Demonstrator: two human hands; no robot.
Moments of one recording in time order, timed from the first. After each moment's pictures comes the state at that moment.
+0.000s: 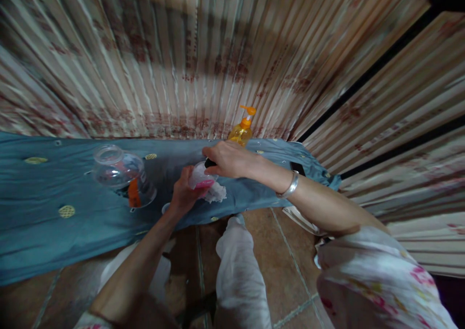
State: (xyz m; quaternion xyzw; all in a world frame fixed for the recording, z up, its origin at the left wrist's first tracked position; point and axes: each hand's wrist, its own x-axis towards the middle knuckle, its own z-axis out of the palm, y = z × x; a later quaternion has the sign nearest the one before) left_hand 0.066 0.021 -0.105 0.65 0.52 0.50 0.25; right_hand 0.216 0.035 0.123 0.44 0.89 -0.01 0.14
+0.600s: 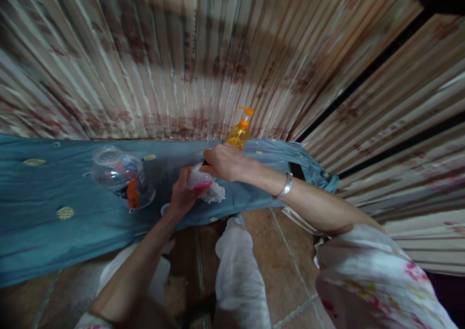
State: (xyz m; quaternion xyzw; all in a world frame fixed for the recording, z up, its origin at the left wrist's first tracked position) left_hand 0.066 0.021 -0.104 0.62 0.52 0.52 0.27; right_hand 0.210 0.028 0.119 0.48 0.87 0.01 0.14
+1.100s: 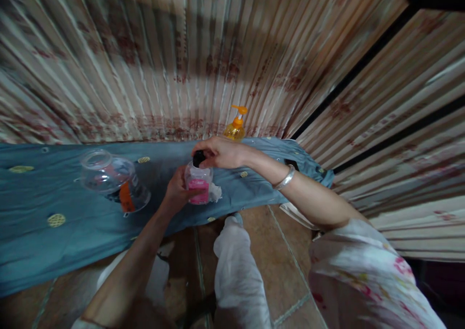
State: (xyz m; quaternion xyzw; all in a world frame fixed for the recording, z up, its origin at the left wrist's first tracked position) left_hand 0.063 0.025 -0.093 0.59 0.42 0.53 0.44; right_hand 0.239 0.056 0.117 0.40 0.88 -0.23 -0.02
